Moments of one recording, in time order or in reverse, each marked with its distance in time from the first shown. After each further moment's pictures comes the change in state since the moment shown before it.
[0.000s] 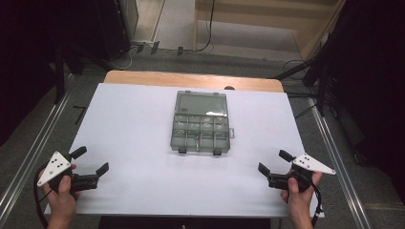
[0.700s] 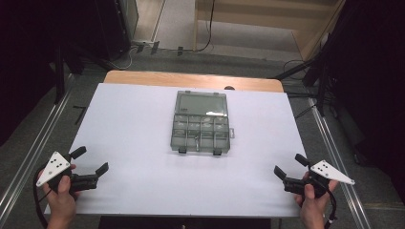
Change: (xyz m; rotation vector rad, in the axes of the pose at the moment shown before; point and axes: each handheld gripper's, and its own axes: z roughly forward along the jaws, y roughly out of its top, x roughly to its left) left arm 0.001 0.000 -0.001 -0.001 0.000 -0.001; right arm -0.033 -0.018 -0.029 -0.060 -0.063 0.000
